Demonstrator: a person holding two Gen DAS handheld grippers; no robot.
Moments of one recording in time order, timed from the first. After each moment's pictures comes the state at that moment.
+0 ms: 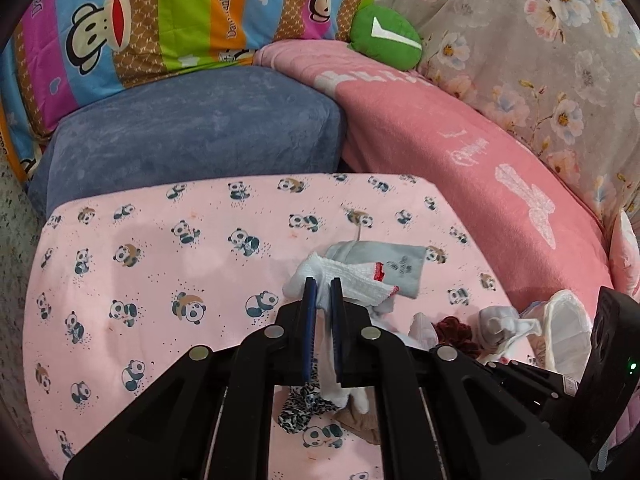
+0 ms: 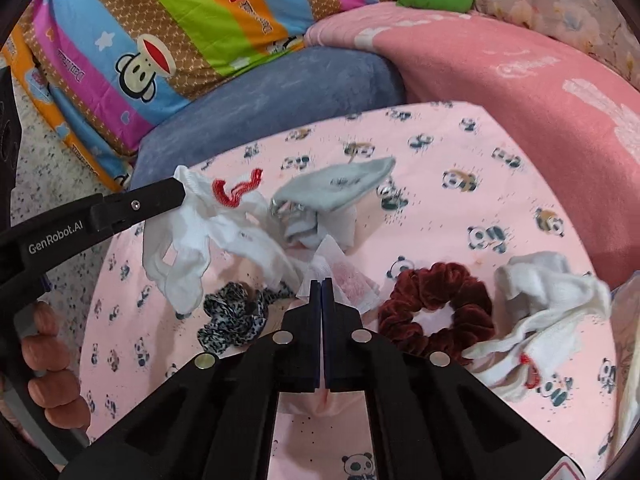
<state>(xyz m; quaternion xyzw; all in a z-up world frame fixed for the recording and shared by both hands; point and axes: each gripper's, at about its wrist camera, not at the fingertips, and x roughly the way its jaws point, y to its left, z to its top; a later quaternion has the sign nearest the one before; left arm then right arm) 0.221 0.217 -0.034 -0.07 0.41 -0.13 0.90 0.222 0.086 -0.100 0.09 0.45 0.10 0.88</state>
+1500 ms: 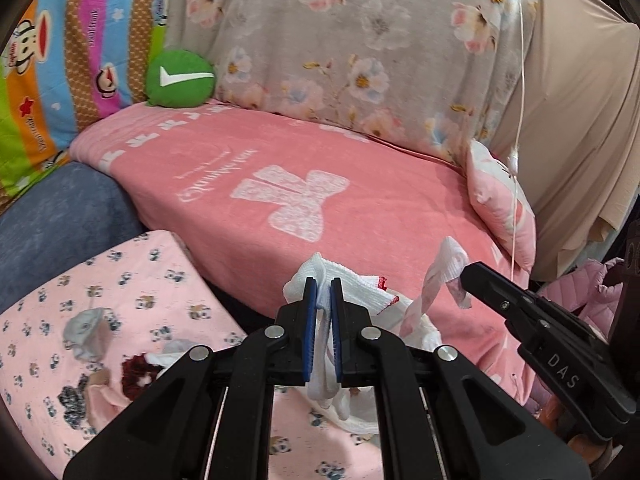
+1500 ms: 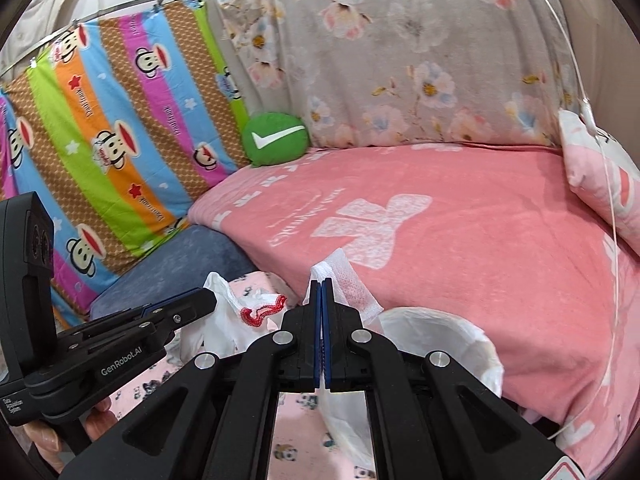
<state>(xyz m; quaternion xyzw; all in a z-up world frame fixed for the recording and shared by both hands) 0.108 -0.059 0.066 0.02 0.34 -0.36 0.87 0.027 -0.205 0.078 0.17 0.25 -0.11 0.95</state>
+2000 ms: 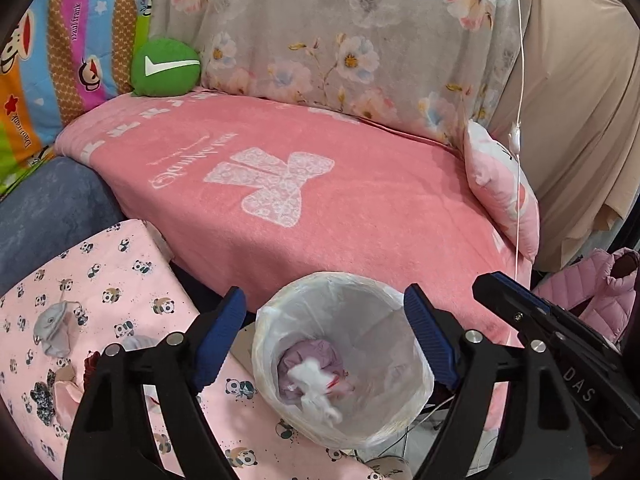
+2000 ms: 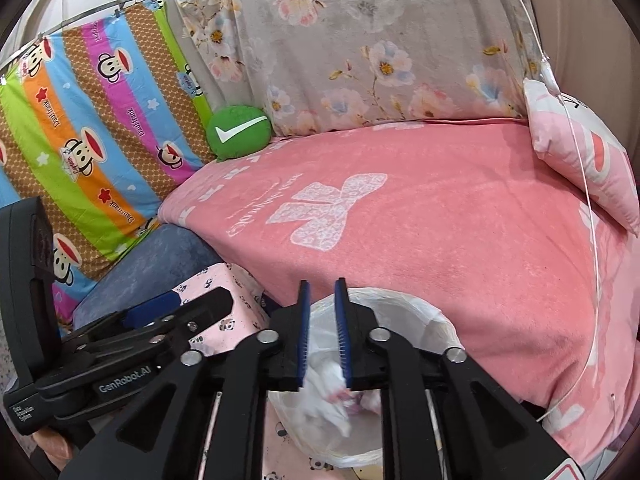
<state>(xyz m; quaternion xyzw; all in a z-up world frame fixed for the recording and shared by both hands) 0.103 -0.105 0.040 0.03 0.35 -0.36 0.86 0.014 -0.254 0.046 0.19 0.27 -0.15 0.93</state>
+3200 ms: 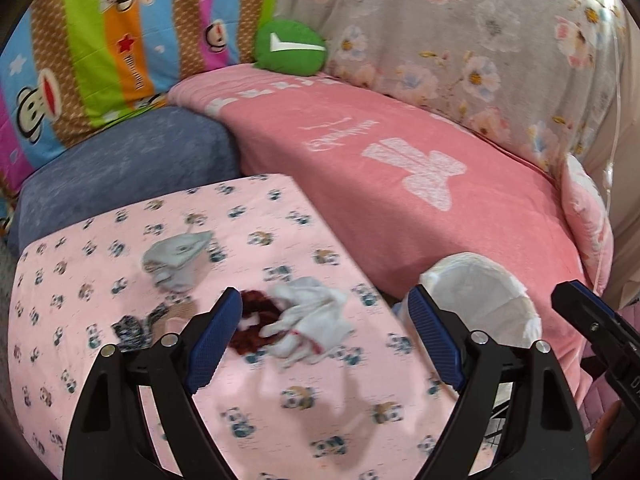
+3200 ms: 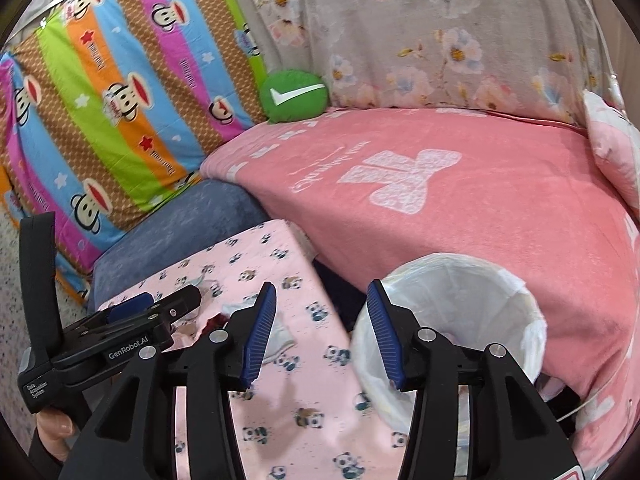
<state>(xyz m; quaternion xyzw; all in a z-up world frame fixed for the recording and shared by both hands) 0.129 0.047 0.003 -0.01 0.37 -0.19 0.91 0.047 -0.137 0.026 0.14 0.31 -0.06 0.94</state>
